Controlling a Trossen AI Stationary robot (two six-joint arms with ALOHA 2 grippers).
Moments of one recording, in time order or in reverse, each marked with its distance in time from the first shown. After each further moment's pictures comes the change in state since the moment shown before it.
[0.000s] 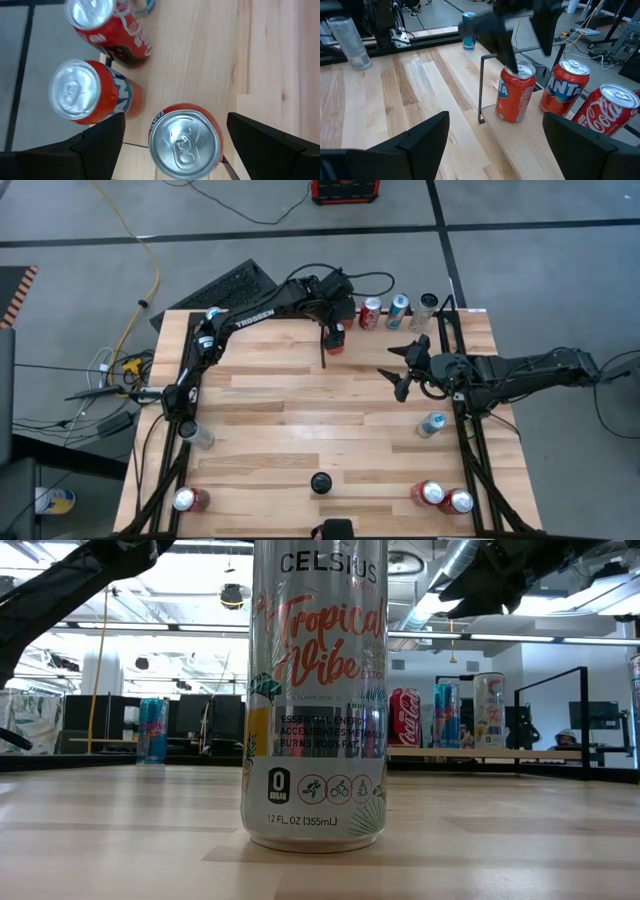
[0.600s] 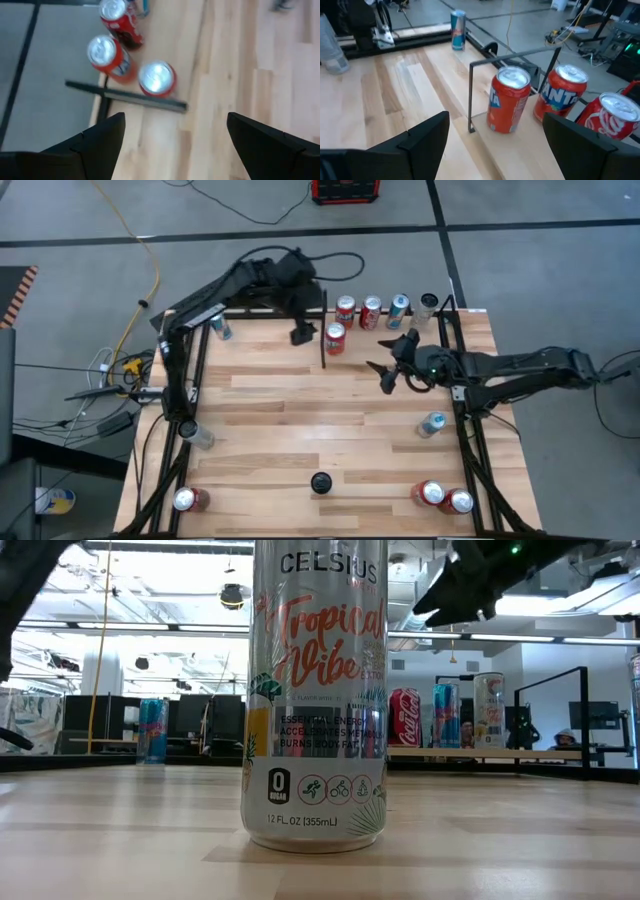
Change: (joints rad) left arm -0.029 -0.316 -0.027 -0.266 0.026 -0.106; right arm -0.109 0.148 0.046 0.098 -0.052 -0.043
